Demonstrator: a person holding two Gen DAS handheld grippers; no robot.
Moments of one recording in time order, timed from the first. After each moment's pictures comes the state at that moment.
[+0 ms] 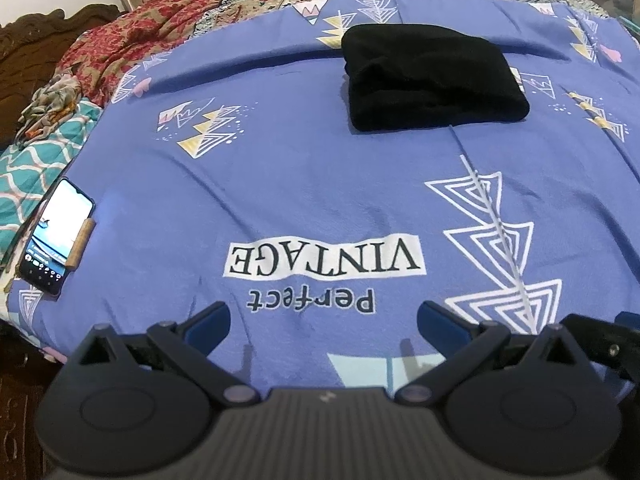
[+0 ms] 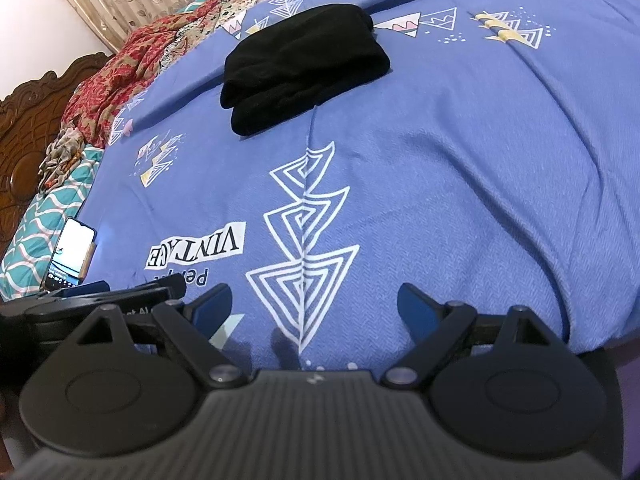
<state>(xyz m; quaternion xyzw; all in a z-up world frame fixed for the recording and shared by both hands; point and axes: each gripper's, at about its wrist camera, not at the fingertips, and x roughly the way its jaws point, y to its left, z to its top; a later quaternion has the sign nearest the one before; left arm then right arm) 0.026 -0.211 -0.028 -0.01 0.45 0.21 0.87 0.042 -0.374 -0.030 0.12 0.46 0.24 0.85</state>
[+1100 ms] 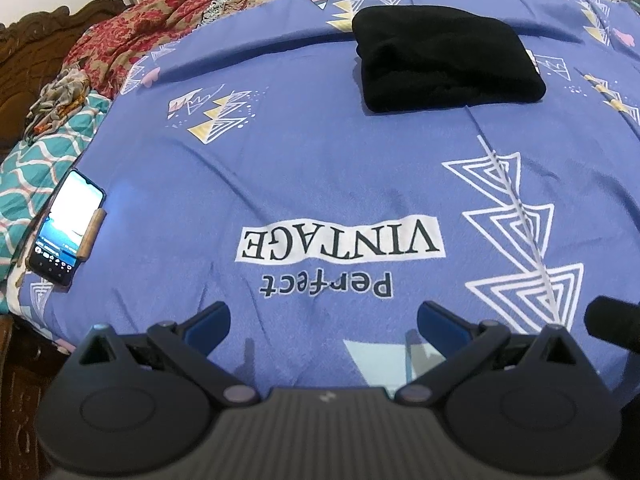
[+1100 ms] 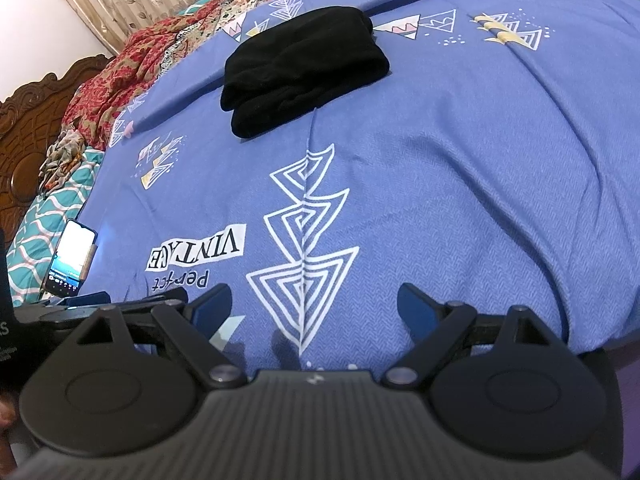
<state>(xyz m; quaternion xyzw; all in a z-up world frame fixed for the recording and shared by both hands) 0.027 -0.209 -0.037 0.00 0.47 0.23 0.85 0.040 -0.374 -0.030 0.13 0.46 0.23 0.85</state>
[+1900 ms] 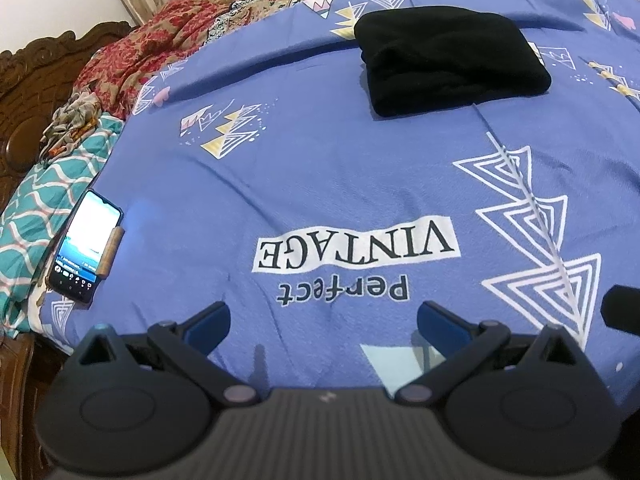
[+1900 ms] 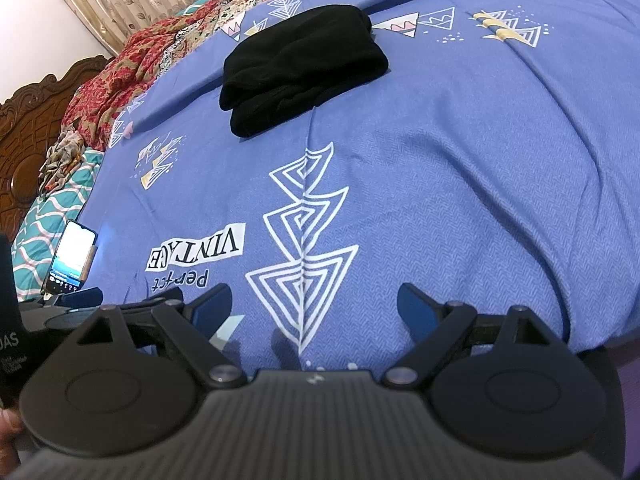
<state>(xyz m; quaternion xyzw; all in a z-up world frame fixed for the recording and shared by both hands) 0.027 -0.212 -0.039 0.04 0.46 0.24 0.85 0.041 -0.374 -0.031 0.13 0.46 0.23 0.85</state>
